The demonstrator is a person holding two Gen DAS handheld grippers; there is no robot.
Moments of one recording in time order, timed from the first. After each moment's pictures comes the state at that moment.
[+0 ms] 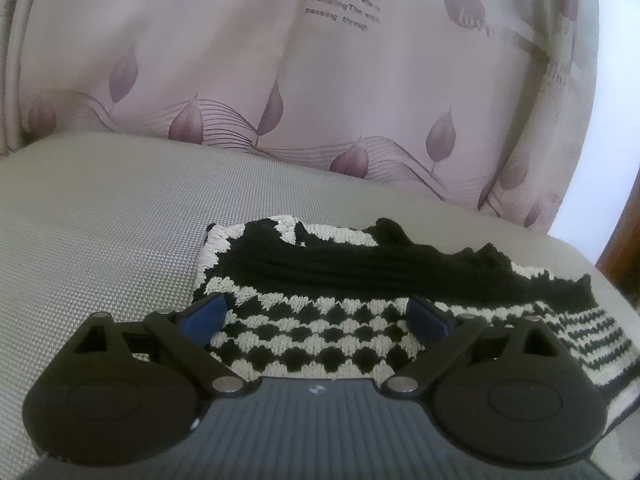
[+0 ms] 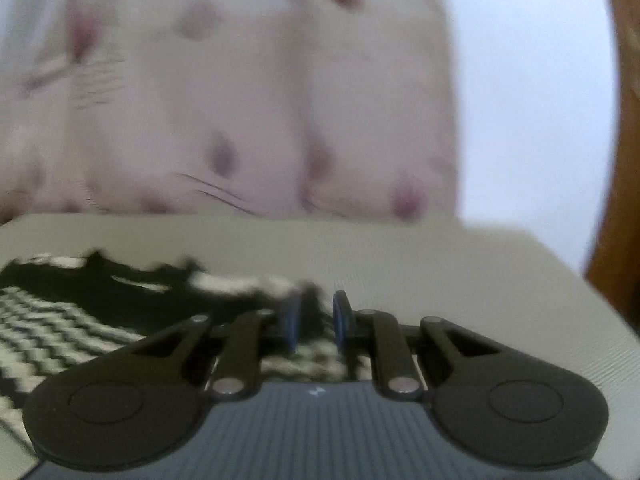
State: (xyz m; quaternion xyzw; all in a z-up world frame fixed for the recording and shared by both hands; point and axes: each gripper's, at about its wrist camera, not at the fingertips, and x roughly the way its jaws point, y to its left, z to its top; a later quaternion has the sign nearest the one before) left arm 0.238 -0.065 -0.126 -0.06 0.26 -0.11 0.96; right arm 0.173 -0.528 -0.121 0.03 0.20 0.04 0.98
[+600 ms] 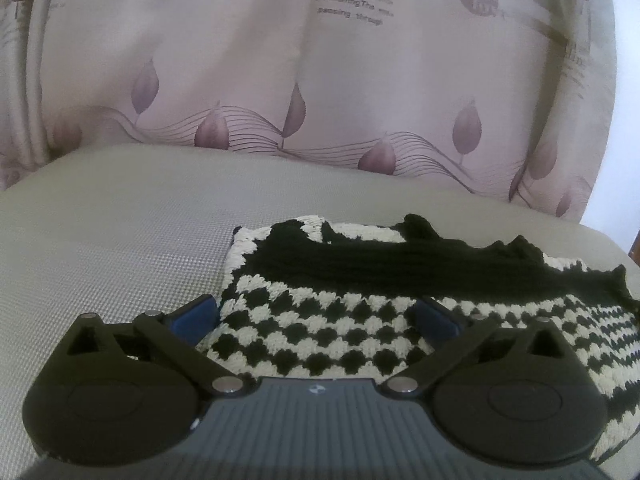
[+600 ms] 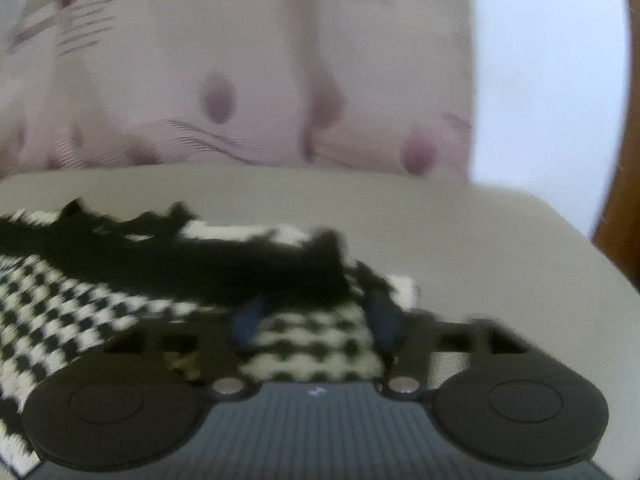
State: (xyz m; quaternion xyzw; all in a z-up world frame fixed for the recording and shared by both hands) left arm 0.236 -0.071 -0.126 -0.02 0.26 -0.06 0.96; right arm 0.205 -0.521 -0.162 0.05 0.28 -0.01 0.96
